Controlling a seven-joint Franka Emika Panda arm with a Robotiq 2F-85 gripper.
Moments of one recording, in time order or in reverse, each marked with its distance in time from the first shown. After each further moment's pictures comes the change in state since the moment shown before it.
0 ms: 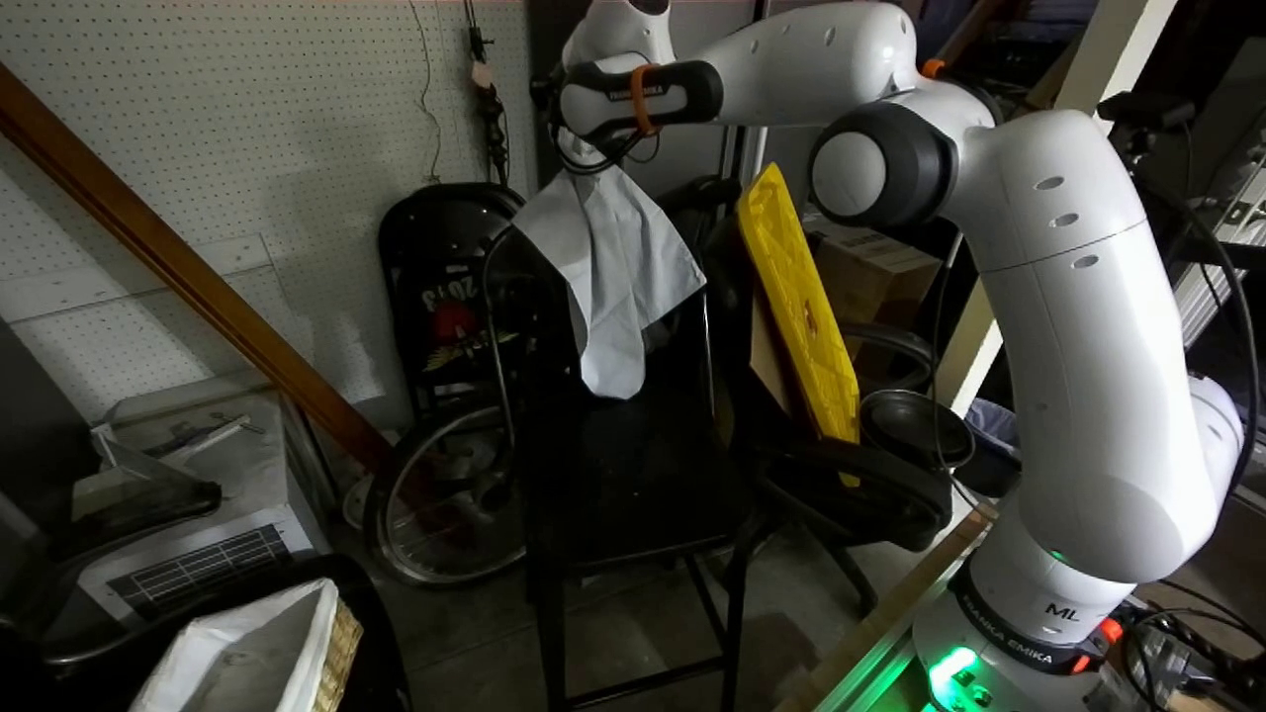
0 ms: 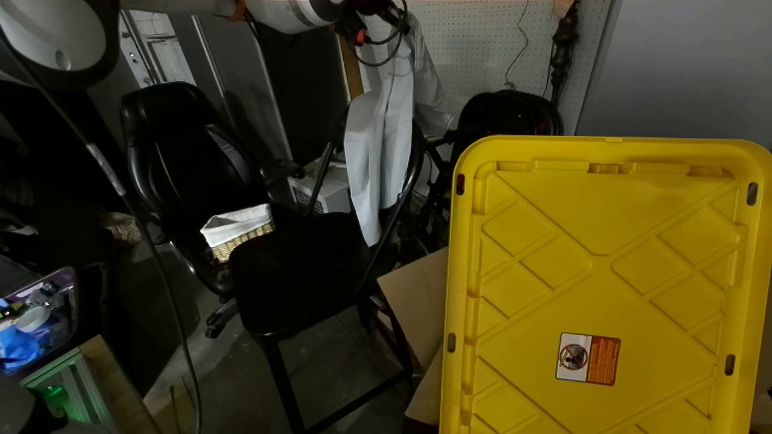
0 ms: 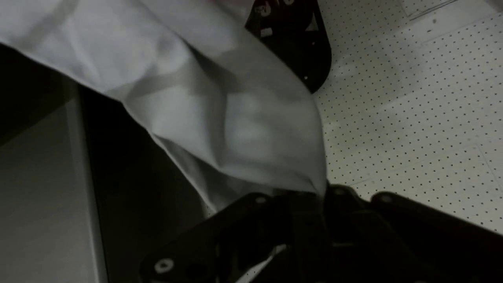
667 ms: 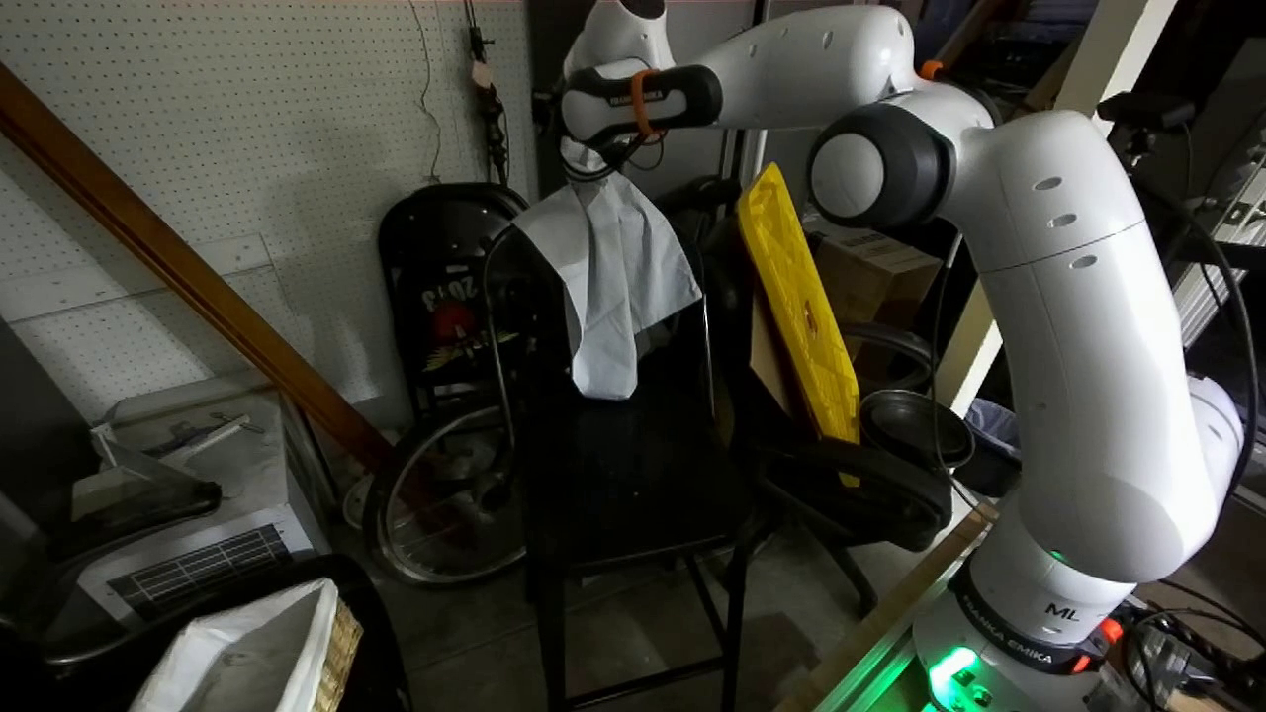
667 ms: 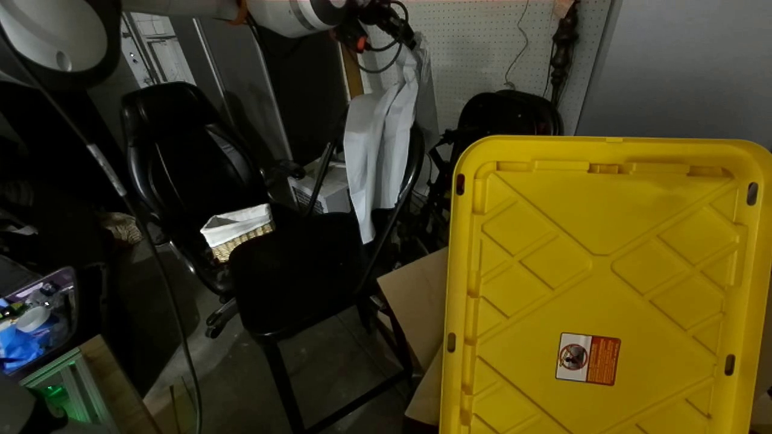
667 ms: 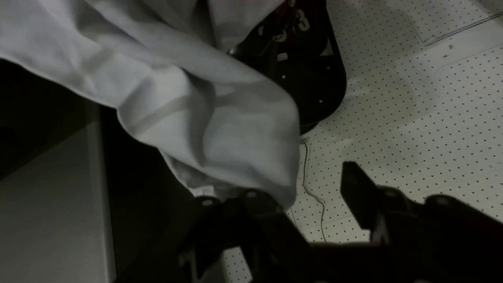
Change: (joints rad) arm -0.001 0.004 -0.005 -0.008 -0.005 -0.059 0.000
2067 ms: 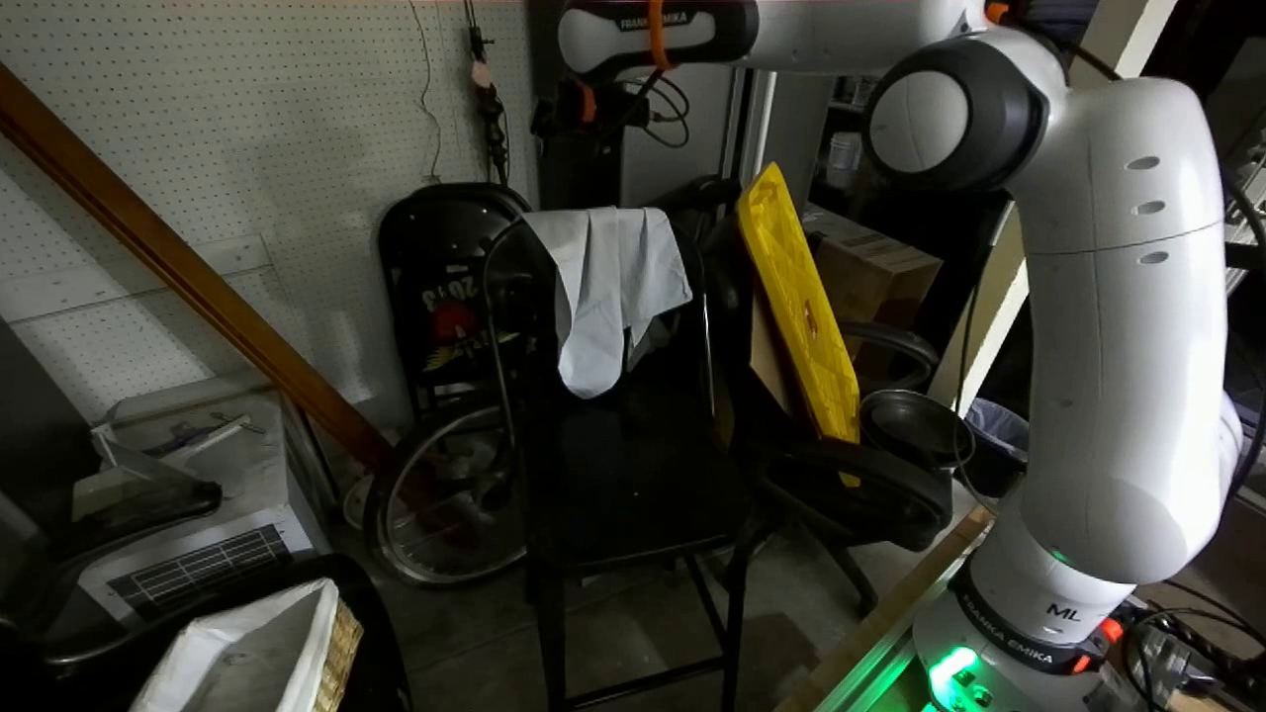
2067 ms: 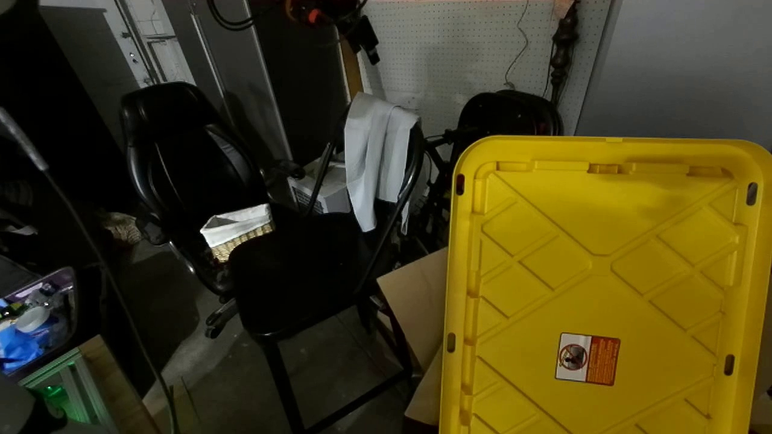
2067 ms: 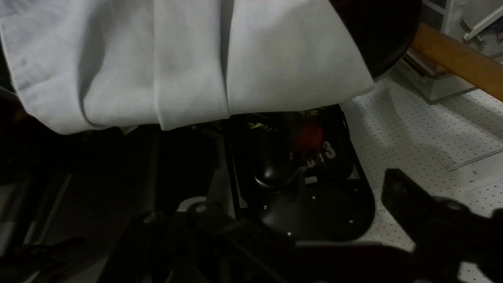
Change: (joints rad) arm 0.011 -0.201 0.054 -0.125 0.049 -0.496 0.002
